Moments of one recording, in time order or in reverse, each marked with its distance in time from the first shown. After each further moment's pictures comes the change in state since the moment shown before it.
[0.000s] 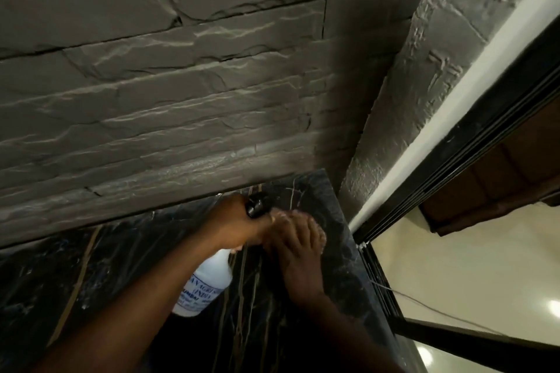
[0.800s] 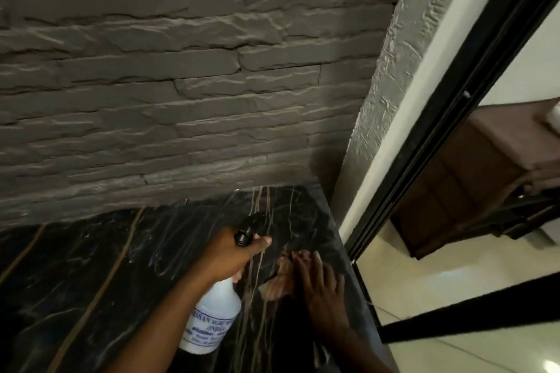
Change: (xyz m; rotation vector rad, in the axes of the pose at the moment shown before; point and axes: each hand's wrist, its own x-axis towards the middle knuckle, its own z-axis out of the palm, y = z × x) left_hand -0.164 -0.022 0.023 -0.403 0.141 -0.016; right_hand -0.129 -0.026 -0.078 -0.226 -0.285 0.155
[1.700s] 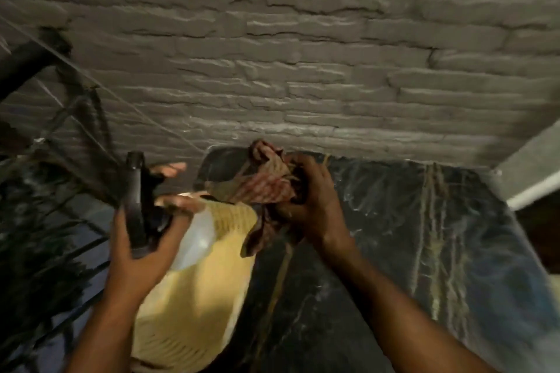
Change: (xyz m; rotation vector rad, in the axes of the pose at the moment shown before) left_hand -0.285 -0.255 -0.364 -0.463 0.874 0.027; right_hand -0.071 -0.480 -0.112 0.947 0.128 -0.470
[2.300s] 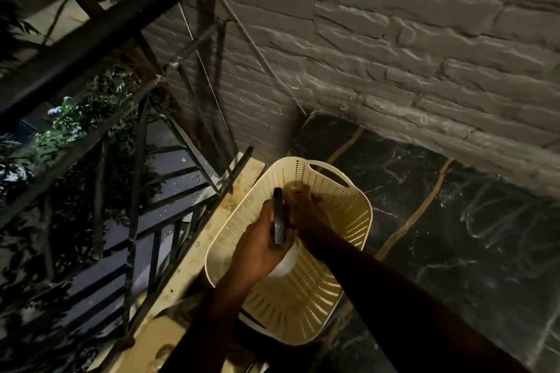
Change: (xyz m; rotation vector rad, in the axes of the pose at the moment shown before) left_hand 0.038 -0.140 -0.020 0.469 -0.225 0.077; right_hand 0.009 0.092 0.238 -0.633 -0.759 0.045
